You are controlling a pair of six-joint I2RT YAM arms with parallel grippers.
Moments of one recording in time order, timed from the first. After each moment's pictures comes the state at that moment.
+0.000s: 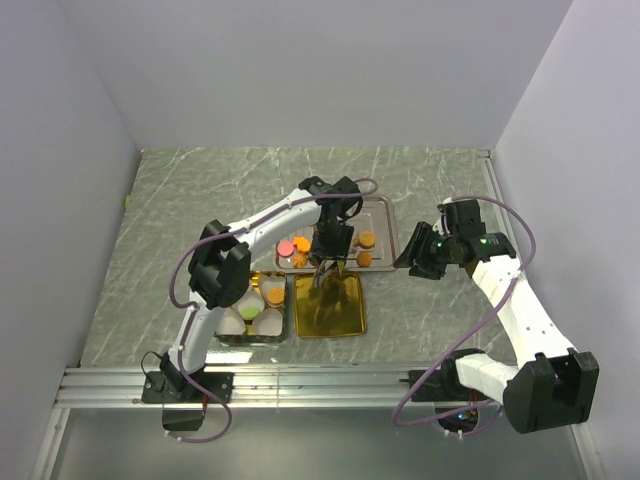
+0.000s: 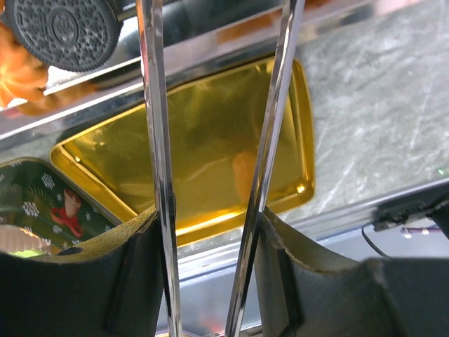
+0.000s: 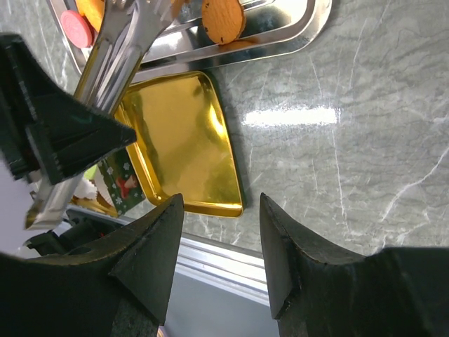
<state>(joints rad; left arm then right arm) -0.79 2.16 1.95 -1.20 0.17 -0.57 0.14 1.11 0.93 -0.83 -0.33 0.56</state>
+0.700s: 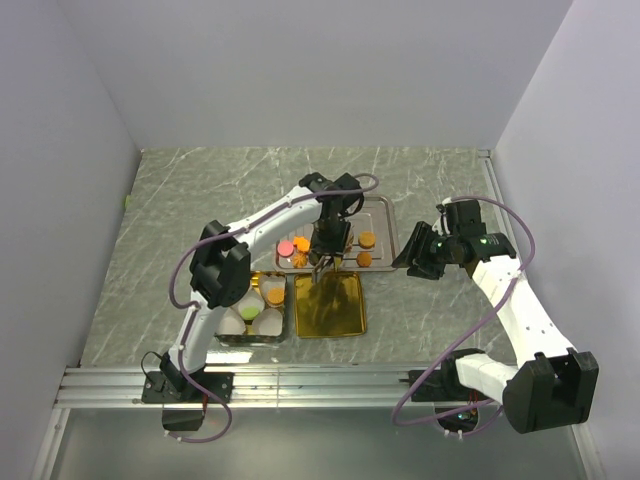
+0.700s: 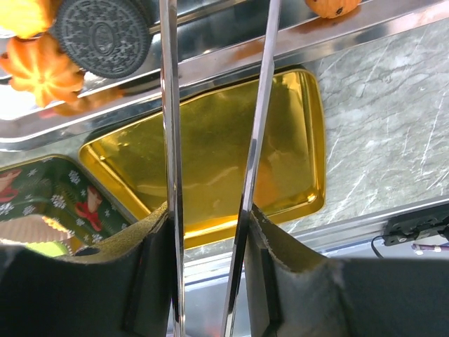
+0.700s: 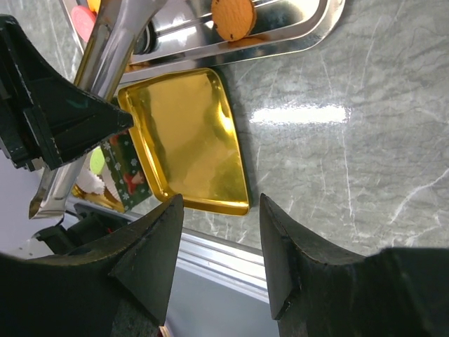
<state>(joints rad) -0.80 2.19 2.02 -1.24 0.09 -0.56 0.13 1.11 0.92 -0.82 -0.37 0.56</state>
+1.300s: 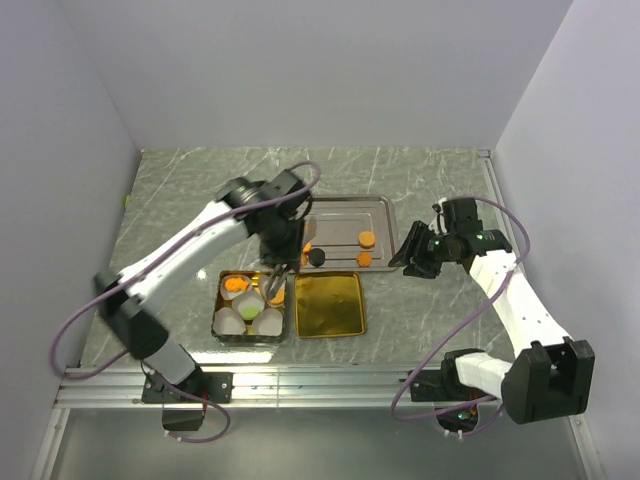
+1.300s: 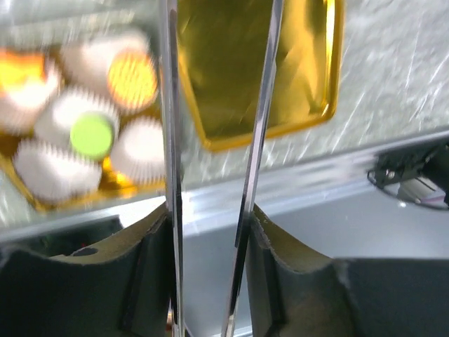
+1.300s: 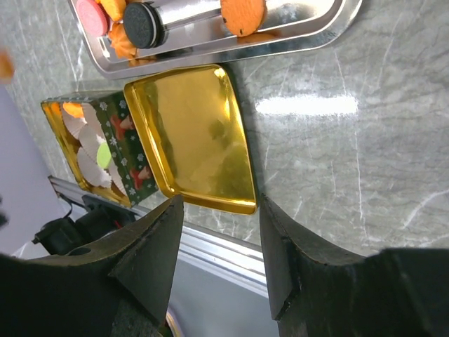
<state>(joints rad) -0.77 1.66 1.73 -1.32 0.02 -0.65 0.13 1.15 0.92 -0.80 -0.42 0.56</state>
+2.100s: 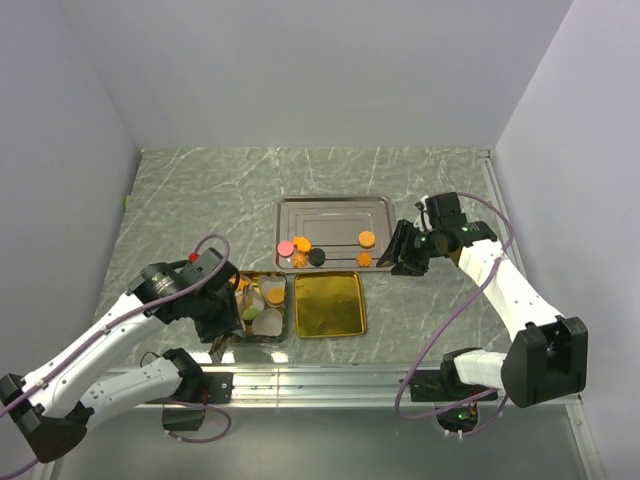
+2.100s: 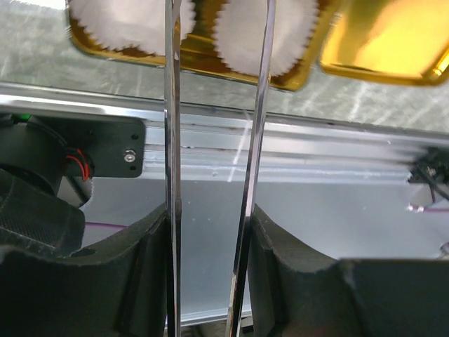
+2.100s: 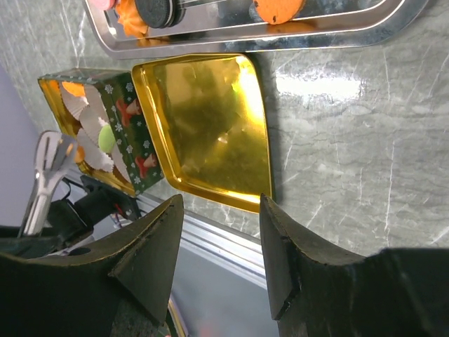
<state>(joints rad) -0.75 0.90 0.99 -1.36 0.03 -1.04 0.22 1.25 0.96 -0.77 -0.44 0.58</state>
